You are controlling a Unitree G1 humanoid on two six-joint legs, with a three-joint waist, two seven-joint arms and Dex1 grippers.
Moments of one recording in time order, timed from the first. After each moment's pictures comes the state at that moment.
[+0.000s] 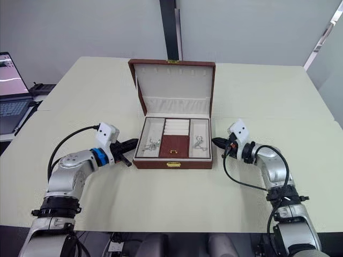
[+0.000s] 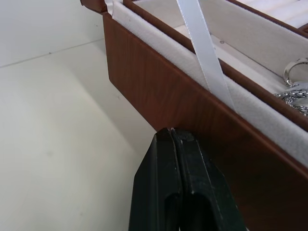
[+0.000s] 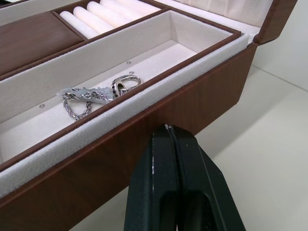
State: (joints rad) left arm -0.40 0.55 0.10 0.28 -0.27 0.32 -0.88; right arm -0.49 -0.41 0.05 0.23 0.21 0.33 0.91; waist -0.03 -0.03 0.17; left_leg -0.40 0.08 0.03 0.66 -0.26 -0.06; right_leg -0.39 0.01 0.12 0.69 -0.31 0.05
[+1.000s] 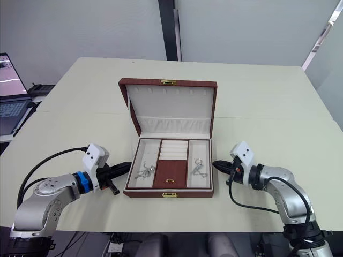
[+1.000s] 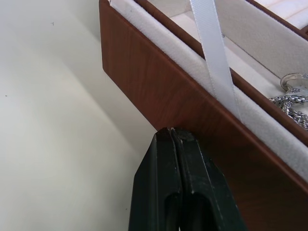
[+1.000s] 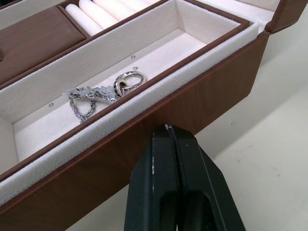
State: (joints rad) left arm -0.05 0.64 0.18 -0.19 -0.38 0.57 -0.88; right arm -0.17 -0.51 0.03 -0.27 0.30 0.61 0.91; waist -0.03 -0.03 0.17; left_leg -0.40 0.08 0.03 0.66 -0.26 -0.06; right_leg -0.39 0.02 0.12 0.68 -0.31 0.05
